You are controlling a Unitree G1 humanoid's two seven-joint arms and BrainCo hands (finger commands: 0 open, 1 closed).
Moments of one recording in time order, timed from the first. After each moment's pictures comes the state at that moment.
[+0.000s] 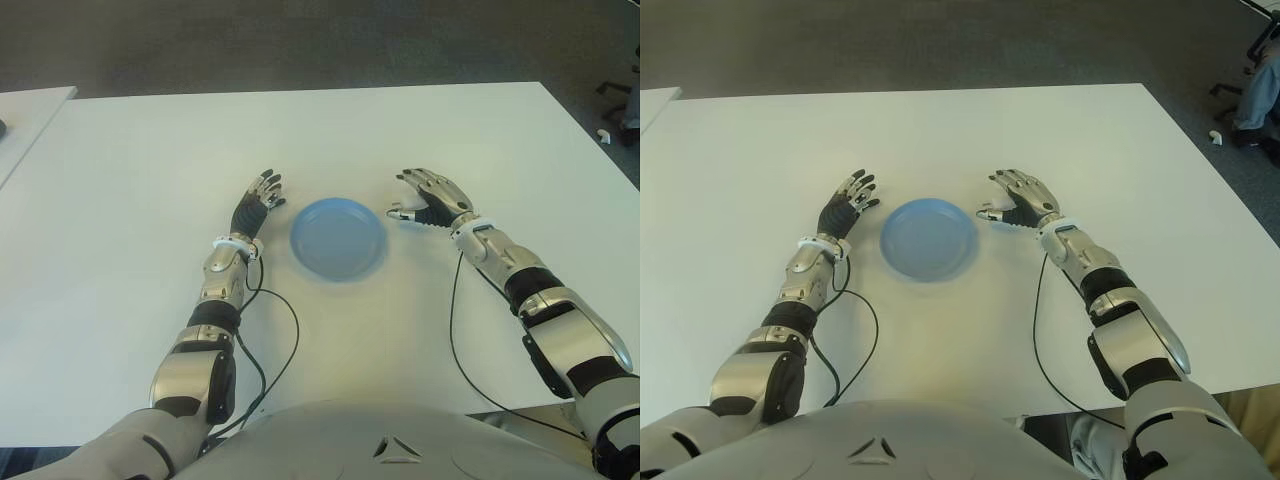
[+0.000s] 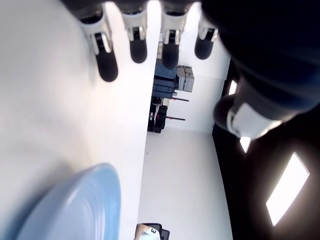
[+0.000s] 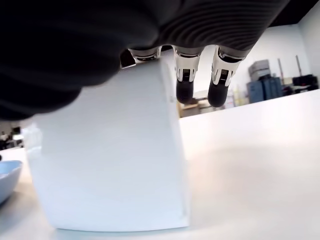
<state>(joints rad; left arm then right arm) -0.36 0.09 0.17 0.87 -0.18 -0.34 -0.34 -0.58 -0.48 0.47 0.99 -0.77 -0.38 -0.41</state>
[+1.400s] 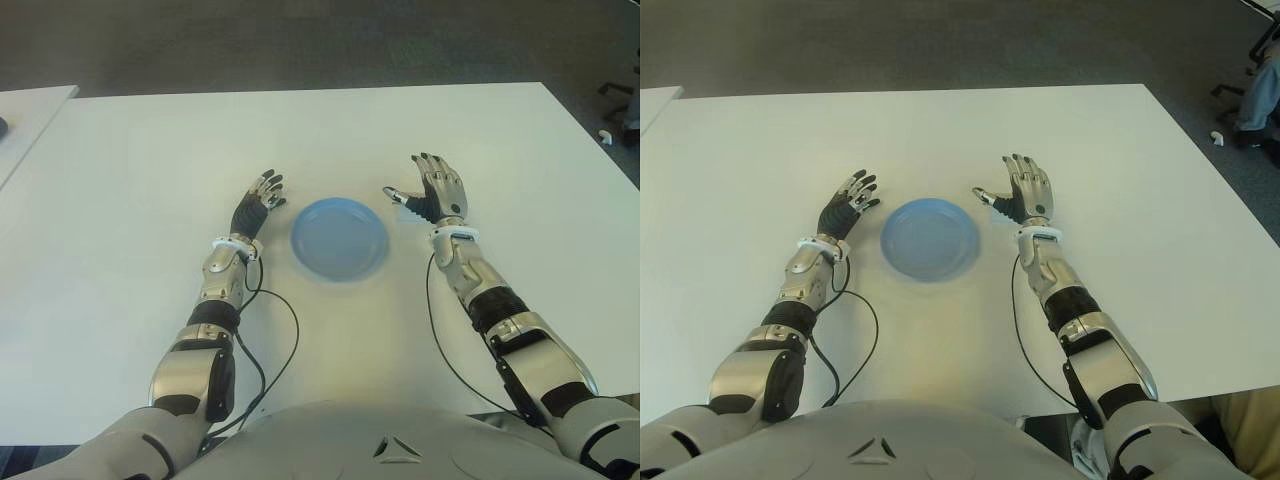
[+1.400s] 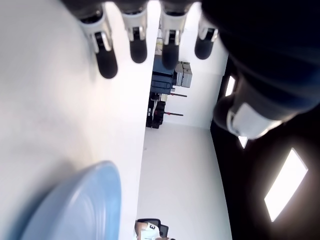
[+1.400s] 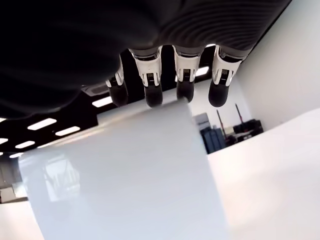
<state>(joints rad) -0.38 0.09 0.18 0.91 -0.18 -0.36 -0.38 -0.43 -0.35 0.39 0.63 -0.76 0.04 -0.52</state>
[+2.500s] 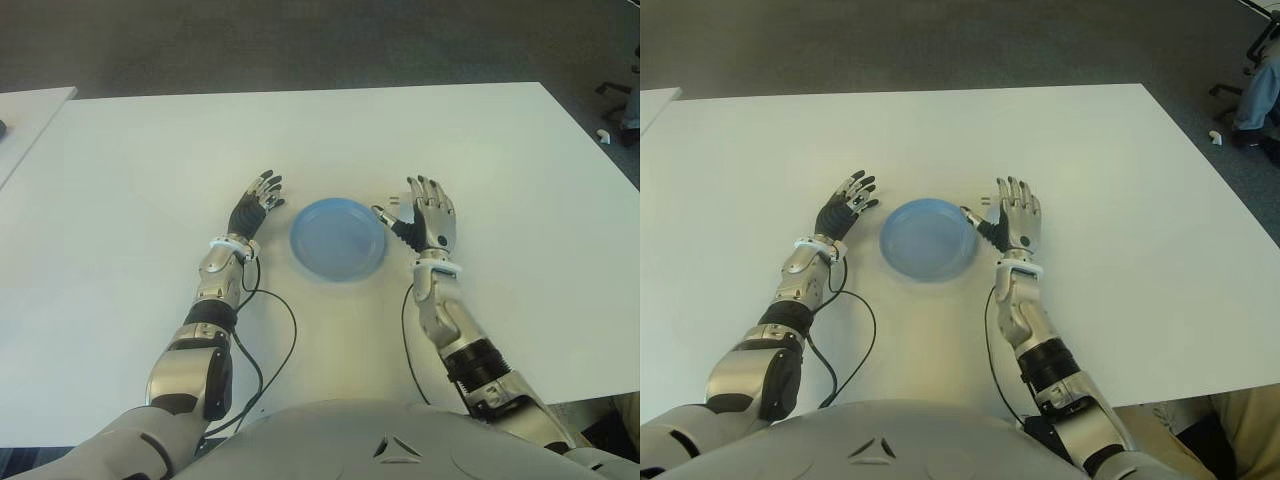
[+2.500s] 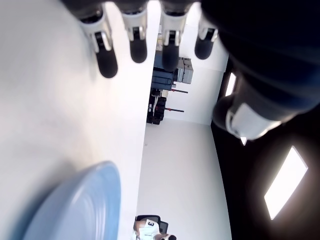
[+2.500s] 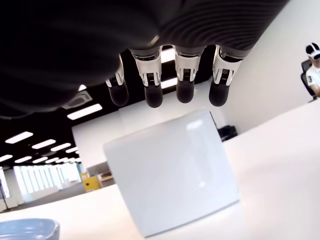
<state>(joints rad) -0.38 0.11 0.18 0.92 -0.20 -0.36 -0.41 -0.13 -0.19 0.40 0.18 -0.89 0.41 -0.46</state>
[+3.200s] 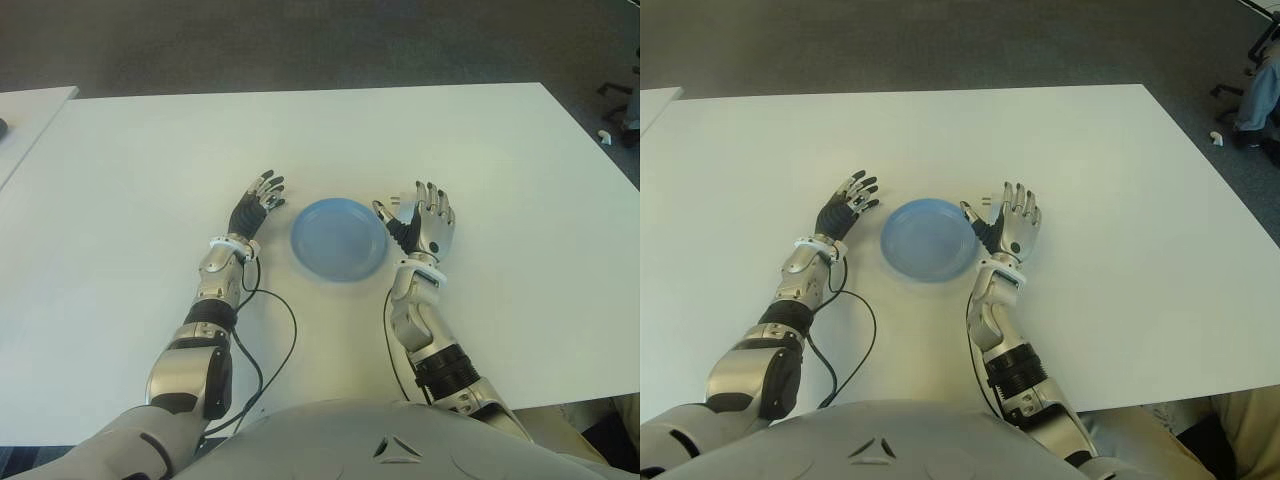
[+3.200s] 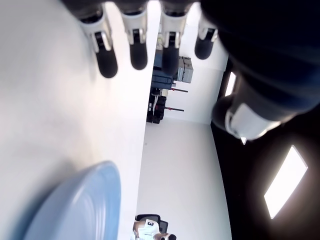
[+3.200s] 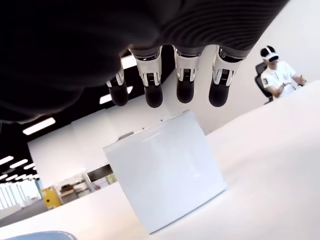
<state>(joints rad) -0.39 0.11 0.18 0.94 -0.20 -0.36 -0.41 -0.12 0.00 0.38 0.13 -0.92 0.64 -0.53</state>
